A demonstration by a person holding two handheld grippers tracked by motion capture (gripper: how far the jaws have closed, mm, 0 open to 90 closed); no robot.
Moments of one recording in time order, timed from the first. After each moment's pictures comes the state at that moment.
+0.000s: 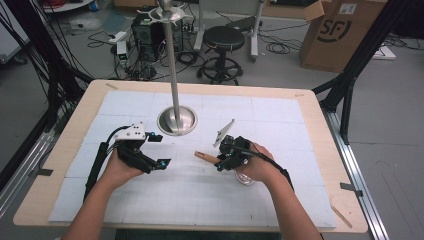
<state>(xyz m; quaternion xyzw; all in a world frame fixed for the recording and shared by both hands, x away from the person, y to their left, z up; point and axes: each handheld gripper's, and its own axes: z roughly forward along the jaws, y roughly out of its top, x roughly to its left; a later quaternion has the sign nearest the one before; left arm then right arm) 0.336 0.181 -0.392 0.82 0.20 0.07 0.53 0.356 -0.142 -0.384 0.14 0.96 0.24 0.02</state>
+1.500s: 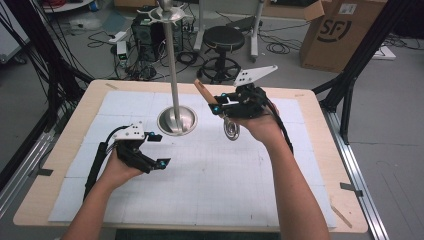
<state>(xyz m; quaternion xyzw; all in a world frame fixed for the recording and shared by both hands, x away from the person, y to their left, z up) 0.336 0.182 -0.391 0.82 0.20 0.07 0.53 0.389 -0.163 -0.252 0.16 0.84 0.50 0.10</state>
